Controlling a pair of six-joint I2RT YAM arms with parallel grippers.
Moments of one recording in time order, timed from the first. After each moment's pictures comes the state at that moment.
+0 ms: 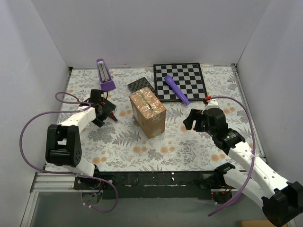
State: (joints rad) left arm -0.10 1.50 0.91 -0.44 -0.16 -1.02; right arm 0.51 0.83 0.60 -0.31 0.07 0.45
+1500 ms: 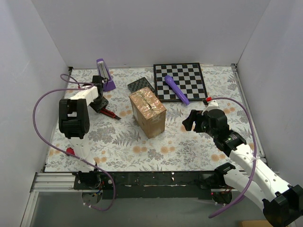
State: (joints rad) left arm -0.02 2.02 1.44 -0.70 -0.33 -0.86; right arm 0.51 0.79 0.58 -0.29 0.01 0.45
